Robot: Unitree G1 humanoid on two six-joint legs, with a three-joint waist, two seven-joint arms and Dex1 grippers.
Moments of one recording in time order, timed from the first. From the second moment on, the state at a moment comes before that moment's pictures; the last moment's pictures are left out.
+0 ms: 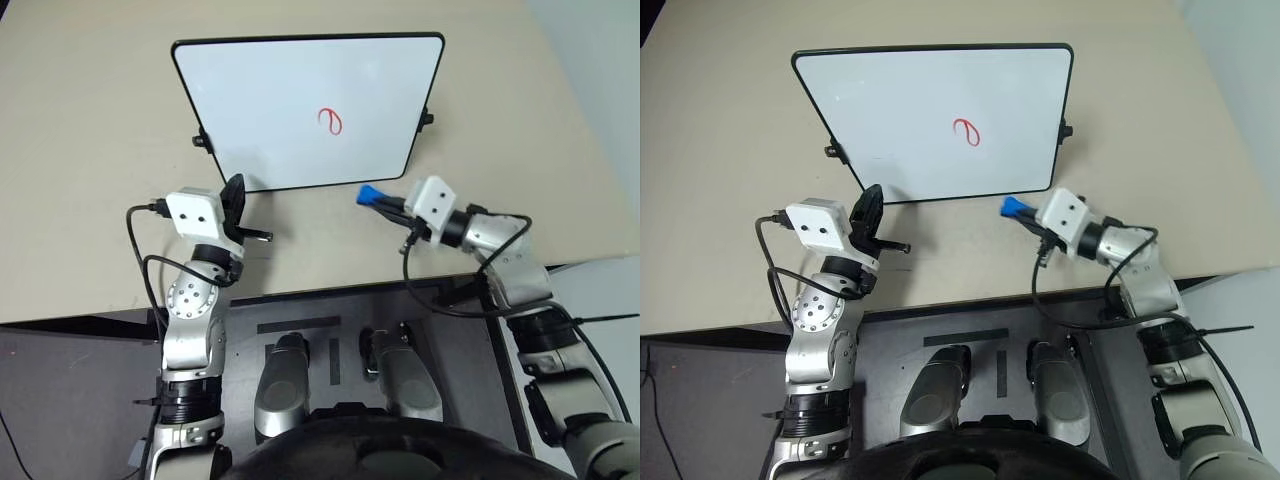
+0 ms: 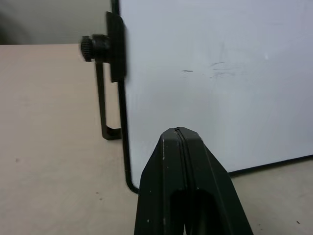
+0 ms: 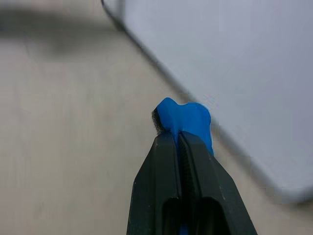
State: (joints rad) left arm 0.00 0.17 0.11 -0.21 -0.16 0.07 -0.21; right arm -0.40 -0.43 0.25 0.03 0.05 -0.03 0.81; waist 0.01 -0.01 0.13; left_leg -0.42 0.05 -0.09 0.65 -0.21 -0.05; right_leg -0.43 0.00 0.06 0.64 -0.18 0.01
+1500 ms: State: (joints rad) left arm -0.04 0.16 0.10 -0.17 -0.15 0.04 -0.19; right arm -0.79 -0.37 0.37 0.74 -0.39 -0.77 0.41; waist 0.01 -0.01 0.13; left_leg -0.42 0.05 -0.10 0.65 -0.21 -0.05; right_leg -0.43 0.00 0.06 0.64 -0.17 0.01
